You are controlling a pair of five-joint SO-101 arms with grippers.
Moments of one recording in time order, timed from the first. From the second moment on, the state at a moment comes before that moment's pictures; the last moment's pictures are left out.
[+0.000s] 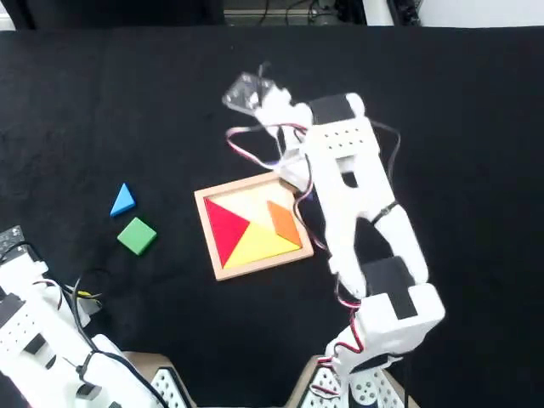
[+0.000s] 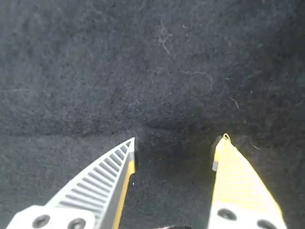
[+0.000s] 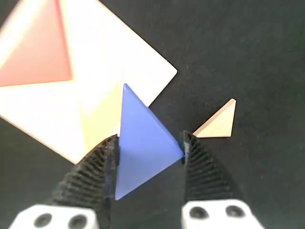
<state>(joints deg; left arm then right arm) -57.1 -50.2 75.1 63.0 -22.3 -14.5 9.0 -2.4 79.9 44.8</state>
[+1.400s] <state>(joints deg) -57.1 -50.2 75.1 63.0 -22.3 -19.8 16.8 15.3 46.9 51.2</state>
